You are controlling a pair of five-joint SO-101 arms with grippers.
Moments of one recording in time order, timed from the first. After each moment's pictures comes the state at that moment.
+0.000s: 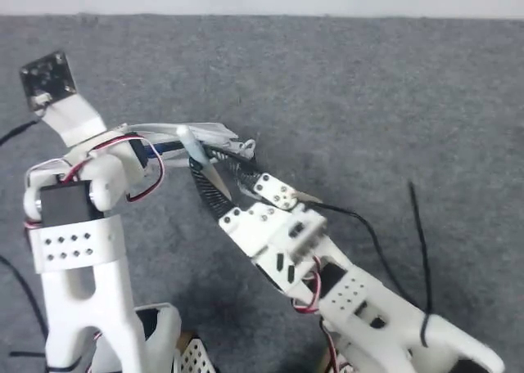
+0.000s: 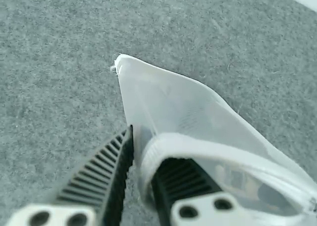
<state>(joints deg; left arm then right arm) -15.0 -40.0 26.3 76.9 21.8 -49.7 -41.5 79.6 -51.1 5.3</state>
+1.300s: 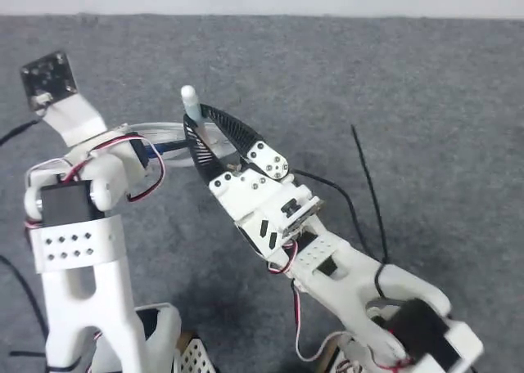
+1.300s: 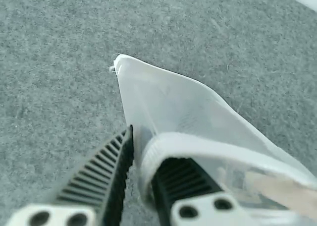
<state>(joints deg) -14.9 -40.0 26.3 76.9 21.8 -45.7 -13.0 63.7 -74.9 5.4</state>
